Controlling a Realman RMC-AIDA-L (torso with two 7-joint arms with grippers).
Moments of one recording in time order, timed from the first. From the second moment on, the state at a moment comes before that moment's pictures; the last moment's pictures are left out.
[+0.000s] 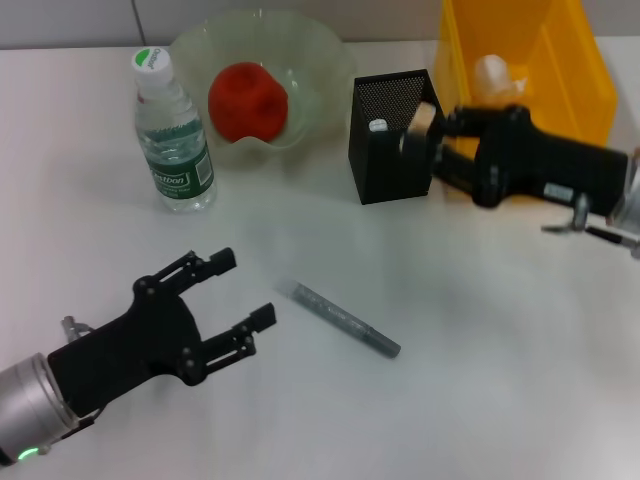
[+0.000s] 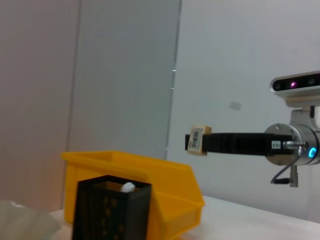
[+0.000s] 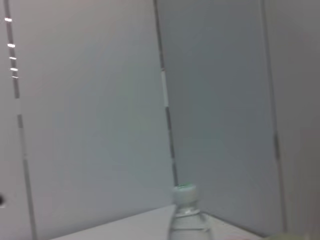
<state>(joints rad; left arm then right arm) -0.26 -2.07 1.18 0.23 1.25 1.57 -0.67 0.62 2.08 -0.45 -0.38 -1.92 -1.60 1.02</state>
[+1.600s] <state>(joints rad) -0.17 -2.04 1.08 0.22 1.26 1.56 -0.62 0.75 2.08 -0.50 -0.40 -1.87 -1.23 1.15</state>
